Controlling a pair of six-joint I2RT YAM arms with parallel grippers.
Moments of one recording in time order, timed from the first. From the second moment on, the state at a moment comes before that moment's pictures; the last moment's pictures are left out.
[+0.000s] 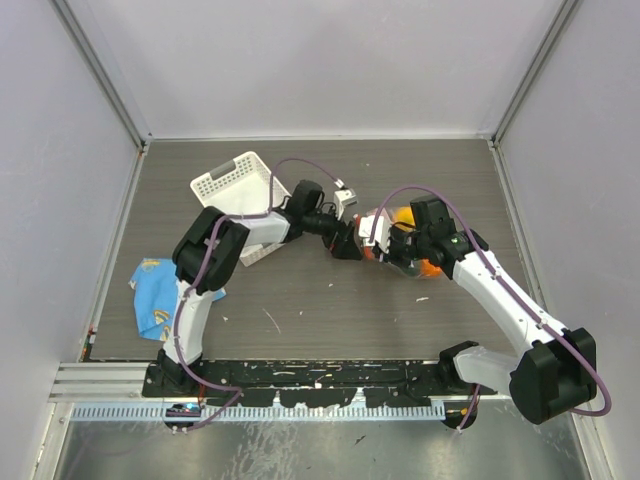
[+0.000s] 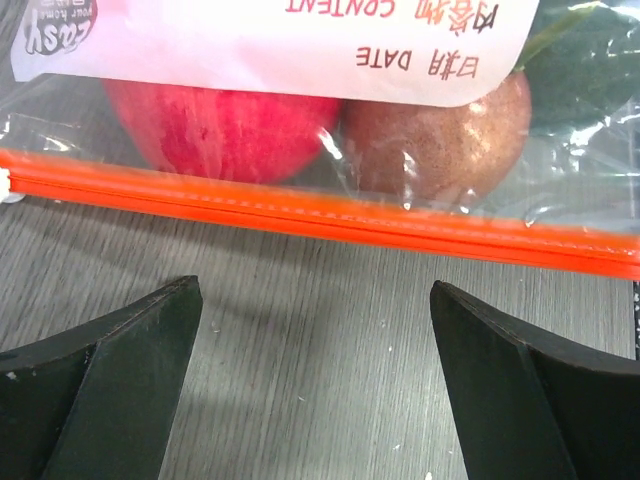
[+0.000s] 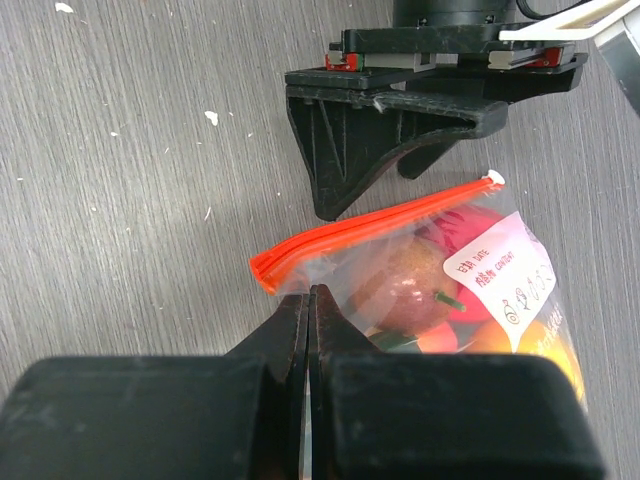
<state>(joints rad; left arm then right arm) -0.63 2.19 1.38 0.18 0.85 -0.02 0.36 1.15 0.88 -0.58 -0.56 -0.93</state>
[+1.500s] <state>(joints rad) -0.69 1.09 0.48 0.58 0.41 0.03 0.33 1.25 1.32 -1.00 -0.90 -1.19</state>
